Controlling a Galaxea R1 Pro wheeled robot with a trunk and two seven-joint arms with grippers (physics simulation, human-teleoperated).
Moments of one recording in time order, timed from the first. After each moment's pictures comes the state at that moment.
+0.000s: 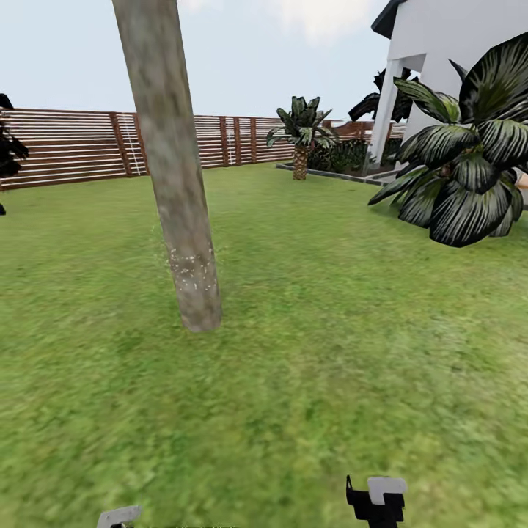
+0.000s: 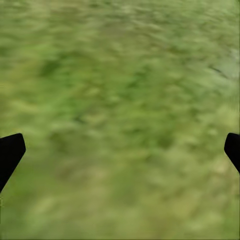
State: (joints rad) left arm -0.38 0.14 -0.13 -0.08 0.30 -0.34 0.02; right arm -0.44 0.01 -0.05 -0.06 0.21 -0.60 -0.29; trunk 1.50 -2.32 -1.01
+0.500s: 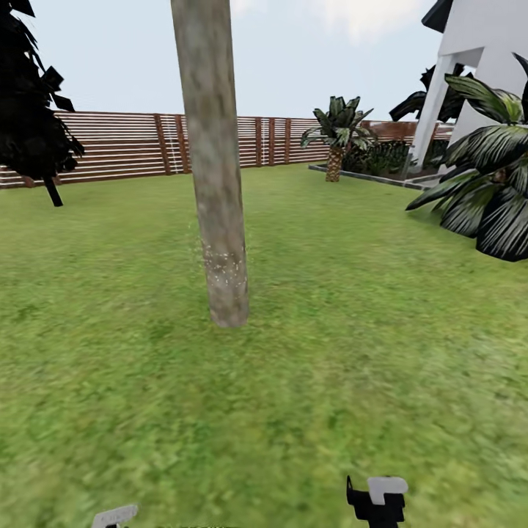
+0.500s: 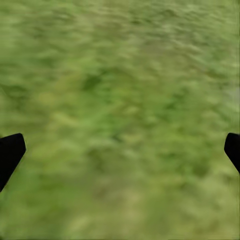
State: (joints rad) left arm -0.38 0.15 -0.12 -0.08 0.33 -0.34 0.02; right arm -0.44 0.01 -0.05 -0.06 0.21 -0.60 -0.29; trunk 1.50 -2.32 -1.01
